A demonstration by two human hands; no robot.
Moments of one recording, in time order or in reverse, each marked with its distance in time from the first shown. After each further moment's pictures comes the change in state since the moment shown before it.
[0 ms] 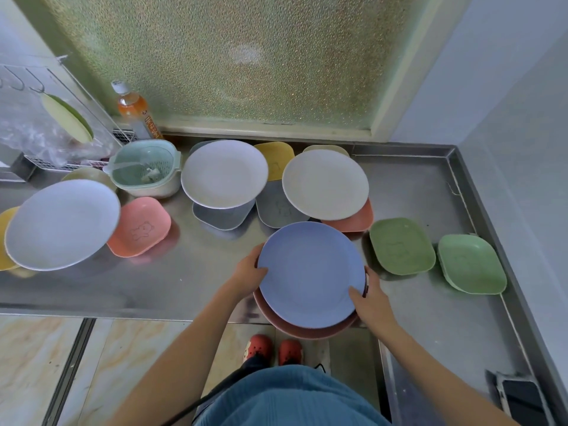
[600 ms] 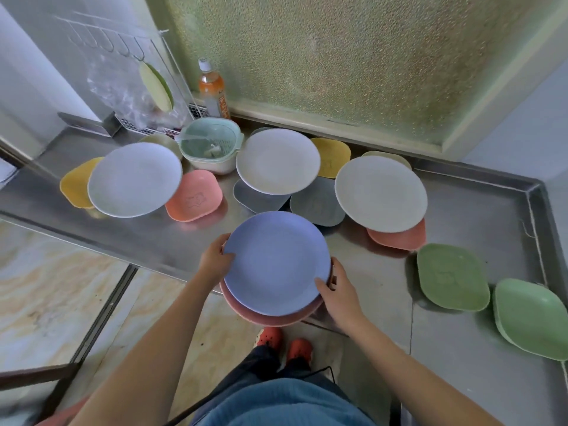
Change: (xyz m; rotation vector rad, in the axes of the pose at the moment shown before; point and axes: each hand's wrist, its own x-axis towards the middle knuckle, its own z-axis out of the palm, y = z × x) left_hand -0.034 -0.070 -0.080 -0.190 0.464 -0.185; right_hand 0.008 -0.057 0.087 0.037 -0.301 -0.207
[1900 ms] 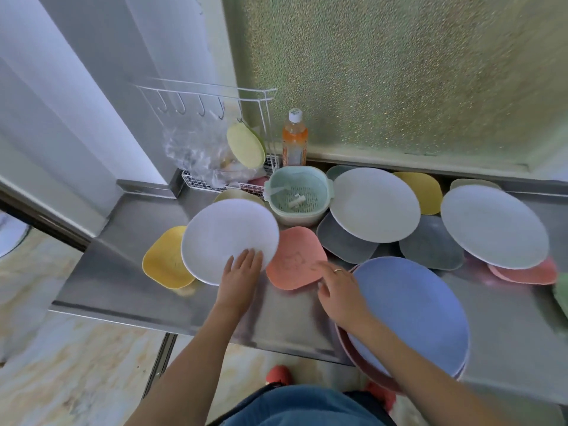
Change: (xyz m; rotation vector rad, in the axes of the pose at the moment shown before) left_hand 0.165 -0.059 -0.205 1.153 0.167 0.756; right_hand 0.110 -0.144 0.237 -0.613 0.131 -0.383
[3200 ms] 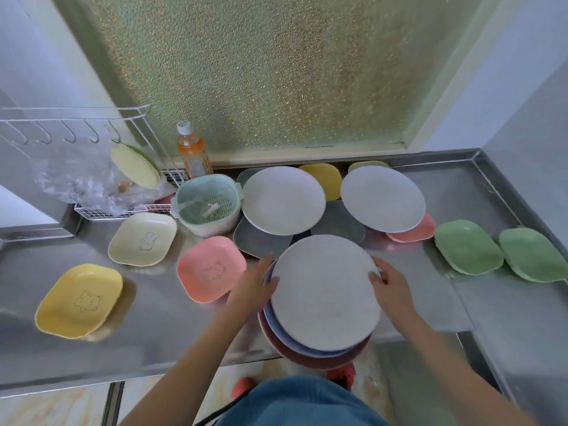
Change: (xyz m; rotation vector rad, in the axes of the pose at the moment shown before) left_hand 0.026 0.173 -0.057 -0.756 -0.324 0.050; right_hand -0.111 0.142 -0.122 0.467 0.427 0.709
